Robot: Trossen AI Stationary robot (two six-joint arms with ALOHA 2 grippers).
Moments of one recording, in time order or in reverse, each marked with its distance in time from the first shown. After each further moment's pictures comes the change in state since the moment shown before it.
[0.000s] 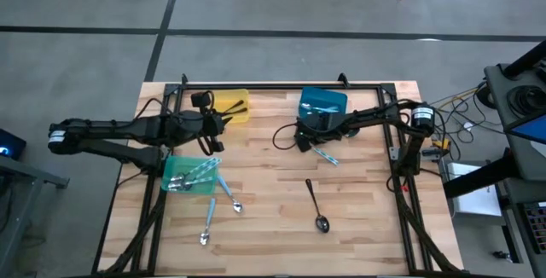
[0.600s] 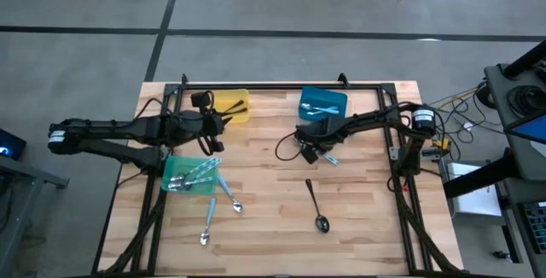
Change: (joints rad) left arm 0.000 0.000 0.000 0.001 0.000 -0.004; right arm 0.062 0.000 0.023 -0.189 -0.116 -0.100
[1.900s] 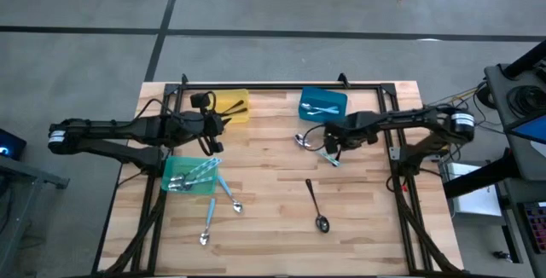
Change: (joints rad) left arm 0.000 0.000 0.000 -0.039 0.000 -0.034; right arm -0.096 -0.349 -0.273 -0.075 -0.032 0.339
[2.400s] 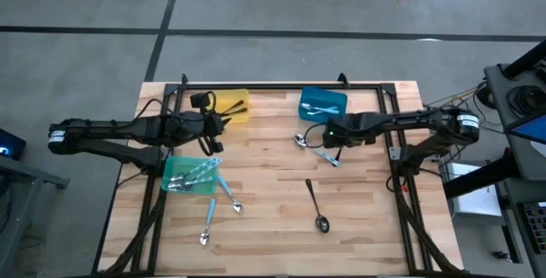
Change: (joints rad) left arm 0.000 0.000 0.000 0.001 0.000 0.000; right arm -0.008 -0.049 -0.047 0.119 0.067 0.115
